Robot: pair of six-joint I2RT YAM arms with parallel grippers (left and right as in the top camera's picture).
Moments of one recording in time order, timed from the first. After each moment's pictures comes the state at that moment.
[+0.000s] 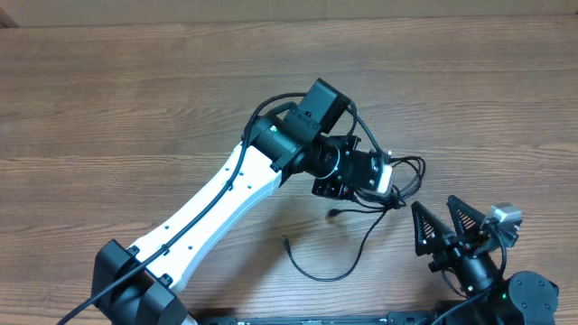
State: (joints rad) left arm -0.71 1.70 1.54 -0.89 0.69 1.07; right arm -0.03 0.05 0.48 -0.59 -0.38 0.37
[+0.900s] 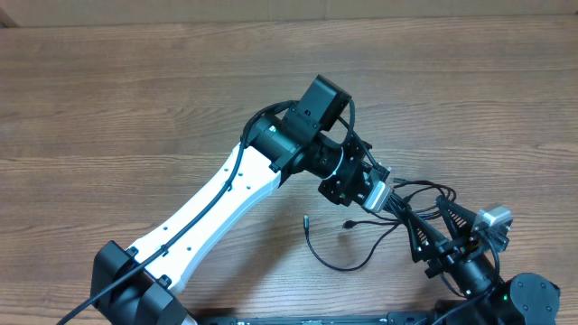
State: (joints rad) left arm -0.71 1.69 1.54 -0.84 0.94 1.33; right arm -0.03 0.05 0.48 -0.56 -0.49 0.28
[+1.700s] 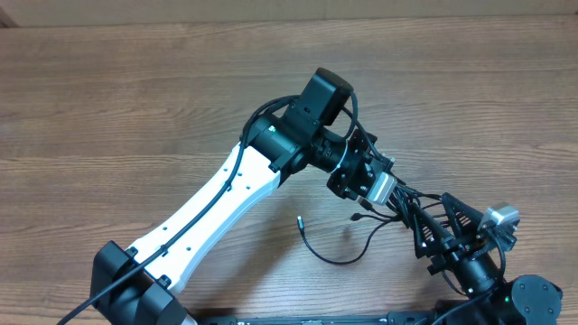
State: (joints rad) left arm -0.71 1.69 1.54 -0.69 1.03 1.22; right arm -0.03 0.05 0.48 -0.53 -0.46 0.33
